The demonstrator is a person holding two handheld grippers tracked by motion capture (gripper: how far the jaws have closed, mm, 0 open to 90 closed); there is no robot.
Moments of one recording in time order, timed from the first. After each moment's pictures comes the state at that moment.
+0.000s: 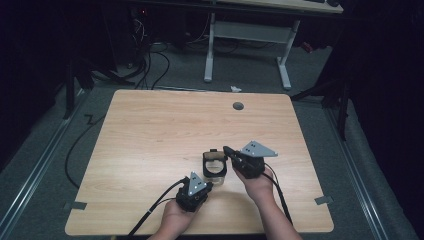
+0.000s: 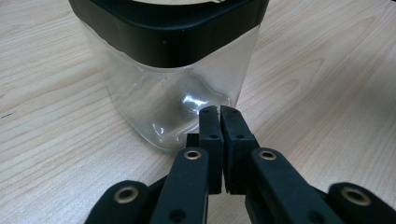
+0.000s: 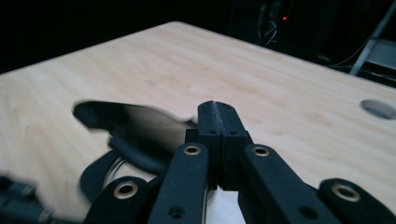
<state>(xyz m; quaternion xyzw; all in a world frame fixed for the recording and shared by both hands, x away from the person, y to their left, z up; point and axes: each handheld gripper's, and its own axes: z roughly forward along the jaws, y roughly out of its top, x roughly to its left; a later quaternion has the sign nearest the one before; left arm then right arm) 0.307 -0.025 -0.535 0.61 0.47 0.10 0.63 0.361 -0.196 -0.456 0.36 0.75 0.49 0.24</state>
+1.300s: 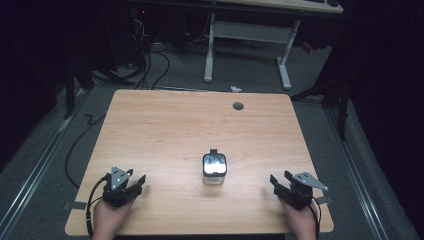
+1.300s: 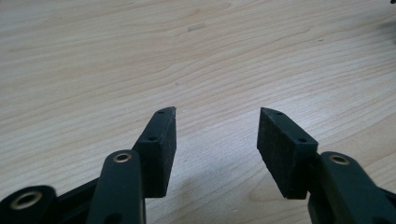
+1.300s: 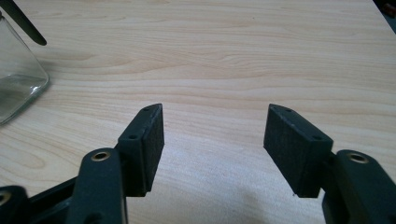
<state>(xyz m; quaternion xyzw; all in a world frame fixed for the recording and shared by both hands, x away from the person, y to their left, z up) 0.337 0.164 -0.535 0.53 0.56 0.25 0.58 0.292 -0.327 -0.518 0.56 0.67 0.40 0.29</state>
